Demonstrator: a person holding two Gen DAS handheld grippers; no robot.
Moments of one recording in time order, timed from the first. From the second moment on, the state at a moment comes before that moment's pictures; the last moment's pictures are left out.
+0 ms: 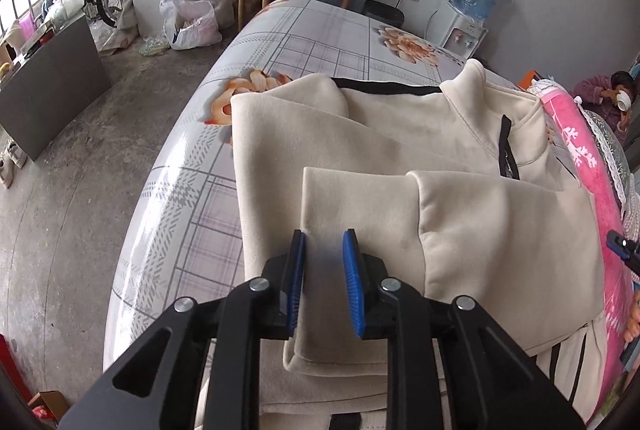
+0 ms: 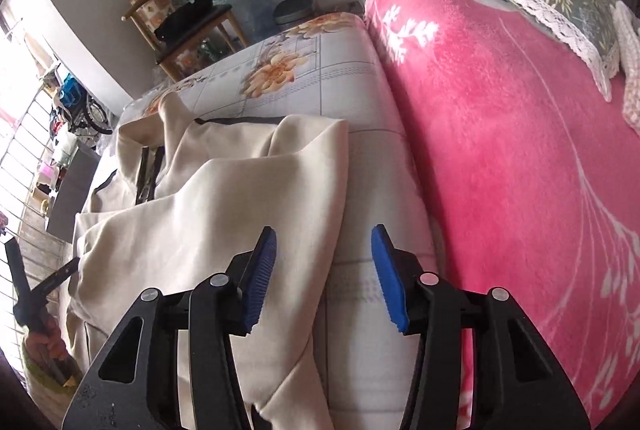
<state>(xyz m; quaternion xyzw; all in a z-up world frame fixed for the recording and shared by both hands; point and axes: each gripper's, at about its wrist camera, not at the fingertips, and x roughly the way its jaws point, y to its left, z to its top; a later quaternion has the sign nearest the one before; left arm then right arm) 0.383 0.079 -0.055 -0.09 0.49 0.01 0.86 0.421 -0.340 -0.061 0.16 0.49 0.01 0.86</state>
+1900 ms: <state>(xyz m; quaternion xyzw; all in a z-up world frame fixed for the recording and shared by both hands) 0.217 0.032 -0.018 0.06 0.46 -0.06 0.88 0.240 -0.224 -0.046 -0.01 0.49 0.13 0.86</state>
